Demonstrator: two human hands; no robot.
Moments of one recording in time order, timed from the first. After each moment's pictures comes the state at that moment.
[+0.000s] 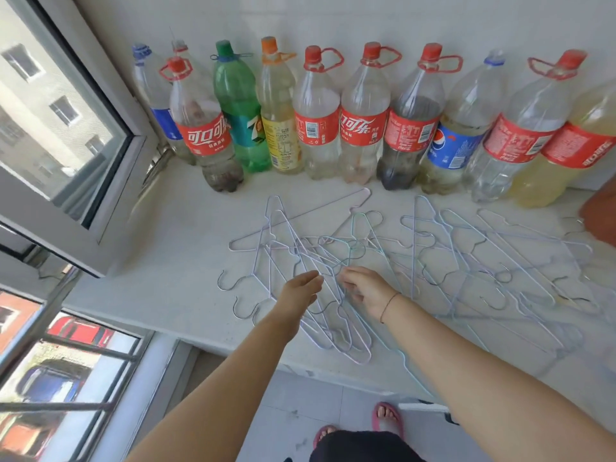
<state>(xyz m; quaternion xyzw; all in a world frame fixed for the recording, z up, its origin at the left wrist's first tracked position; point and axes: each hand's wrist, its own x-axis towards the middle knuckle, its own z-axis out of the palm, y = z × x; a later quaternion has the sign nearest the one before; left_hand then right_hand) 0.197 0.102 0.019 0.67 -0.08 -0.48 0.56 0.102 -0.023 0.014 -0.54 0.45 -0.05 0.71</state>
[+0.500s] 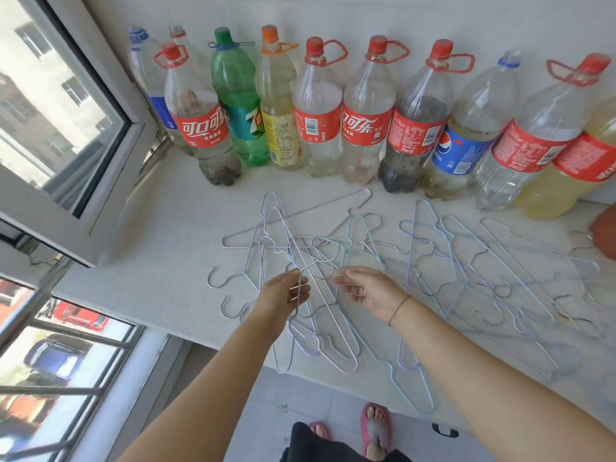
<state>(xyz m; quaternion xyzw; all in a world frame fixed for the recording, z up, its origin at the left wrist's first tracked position) 0.203 0.091 0.027 0.61 0.05 -0.44 0.65 0.089 -0.056 0.017 -0.48 0.42 -0.01 0.77</state>
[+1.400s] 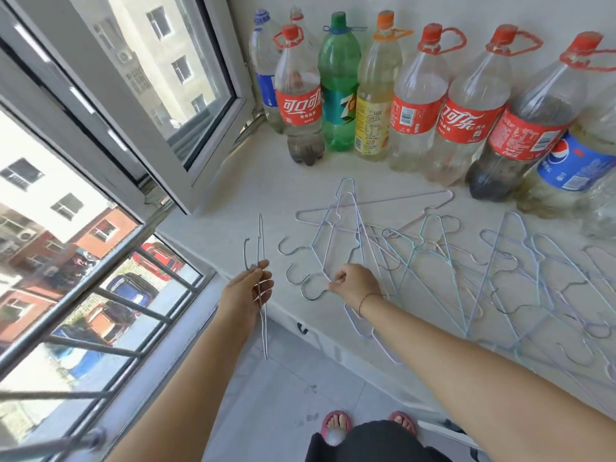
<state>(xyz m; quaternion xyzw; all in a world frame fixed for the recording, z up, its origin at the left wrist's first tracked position) 0.228 0.240 0.049 0.62 0.16 -0.25 0.73 0.167 0.045 -0.006 -0.85 0.31 0.09 0.42</state>
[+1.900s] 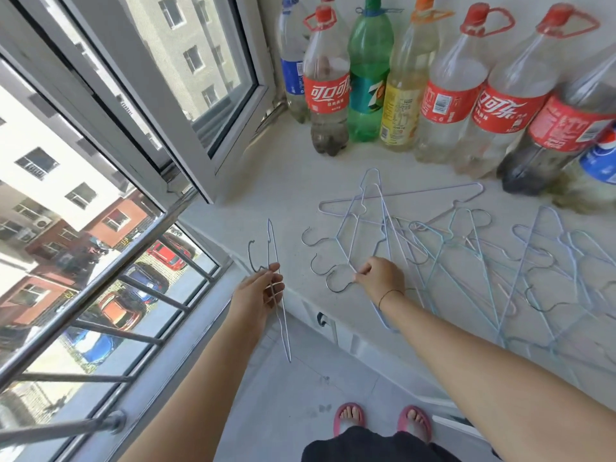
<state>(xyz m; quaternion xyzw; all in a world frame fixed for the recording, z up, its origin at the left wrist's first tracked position) 0.228 0.280 0.043 0.62 0.18 -0.25 0.72 0.175 0.059 -0.020 -0.88 0.34 0.05 0.34</state>
